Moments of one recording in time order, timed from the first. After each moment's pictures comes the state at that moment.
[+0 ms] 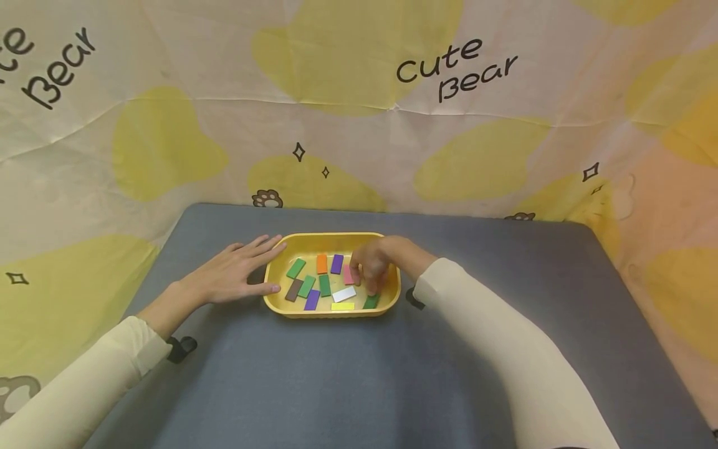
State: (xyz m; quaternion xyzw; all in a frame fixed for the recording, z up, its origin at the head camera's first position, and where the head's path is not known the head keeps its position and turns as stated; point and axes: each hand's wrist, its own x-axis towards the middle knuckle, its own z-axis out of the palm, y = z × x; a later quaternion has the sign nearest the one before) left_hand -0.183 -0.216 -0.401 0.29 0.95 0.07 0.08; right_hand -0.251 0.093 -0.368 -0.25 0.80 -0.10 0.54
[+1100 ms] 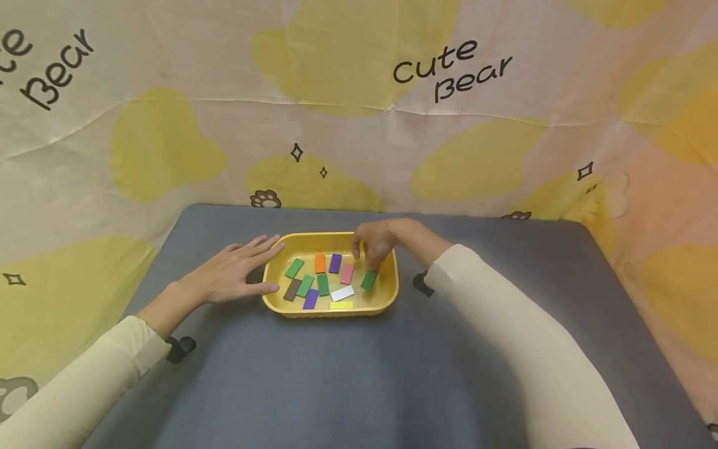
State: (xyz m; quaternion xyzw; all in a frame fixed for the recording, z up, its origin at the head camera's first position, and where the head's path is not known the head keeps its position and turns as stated) left_hand -0.184 -0.216 -0.403 0.30 0.95 0.07 0.07; right_hand -0.259 0.112 -0.335 -0.30 0.84 -0.12 0.44
